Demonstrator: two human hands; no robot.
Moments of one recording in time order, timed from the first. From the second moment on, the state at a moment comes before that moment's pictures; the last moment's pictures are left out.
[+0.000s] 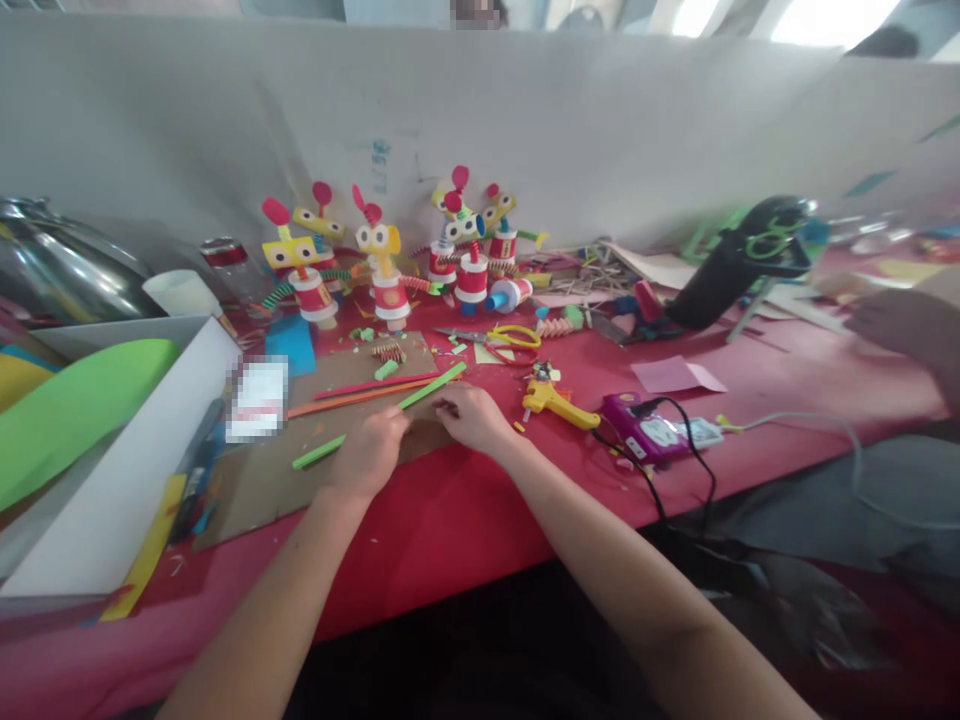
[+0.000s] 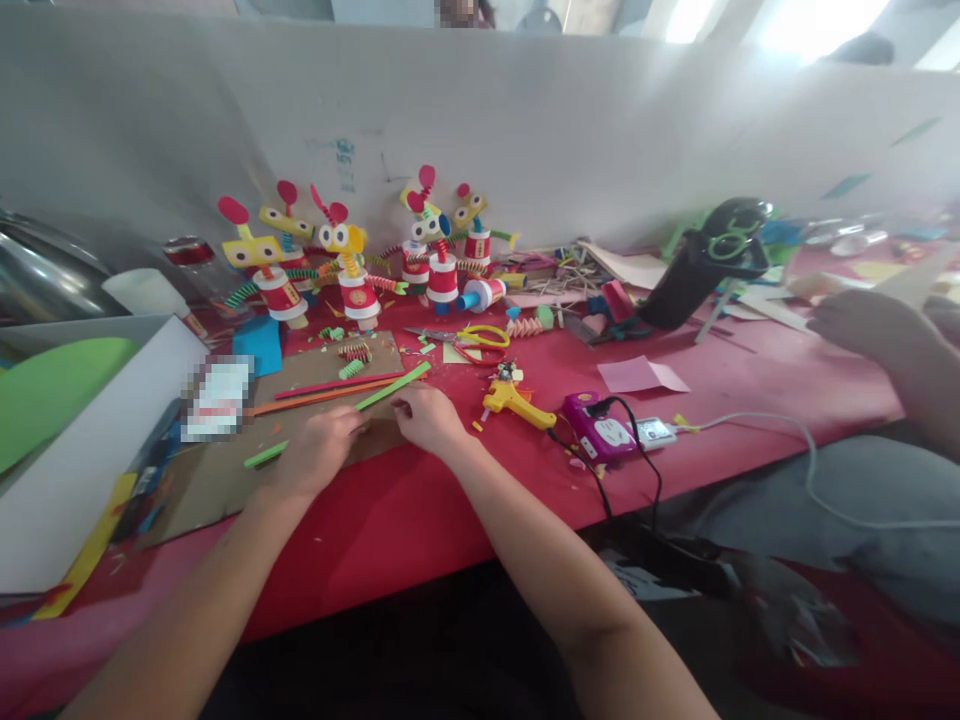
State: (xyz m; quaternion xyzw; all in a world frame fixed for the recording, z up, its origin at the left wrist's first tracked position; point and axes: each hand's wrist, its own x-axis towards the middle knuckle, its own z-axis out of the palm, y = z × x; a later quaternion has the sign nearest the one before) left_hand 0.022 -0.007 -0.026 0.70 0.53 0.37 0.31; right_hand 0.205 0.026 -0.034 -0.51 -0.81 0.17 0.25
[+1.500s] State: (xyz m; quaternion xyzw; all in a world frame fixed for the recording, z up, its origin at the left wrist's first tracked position) left_hand 0.023 -0.054 -0.047 0.82 0.53 0.20 -0.07; right_hand 0.193 0.010 -0.048 -0.32 -0.88 0.17 0.30
